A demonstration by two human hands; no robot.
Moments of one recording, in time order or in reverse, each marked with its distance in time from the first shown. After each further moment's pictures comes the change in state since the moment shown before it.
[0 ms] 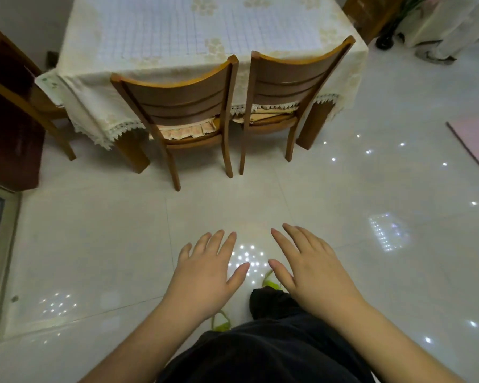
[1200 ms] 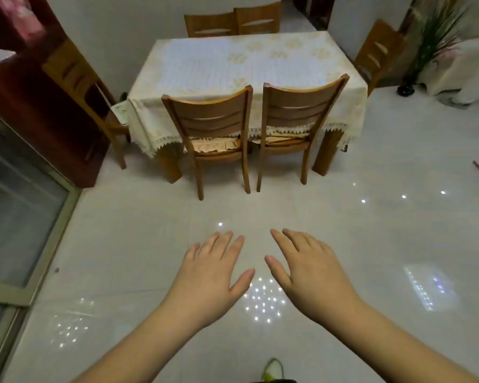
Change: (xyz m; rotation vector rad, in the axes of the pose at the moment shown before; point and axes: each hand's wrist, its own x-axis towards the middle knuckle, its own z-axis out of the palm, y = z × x) left_hand -0.183 0.134 0.046 0.020 0.161 -0.068; right_hand -0.192 0.032 -0.019 0.098 0.023 -0.151
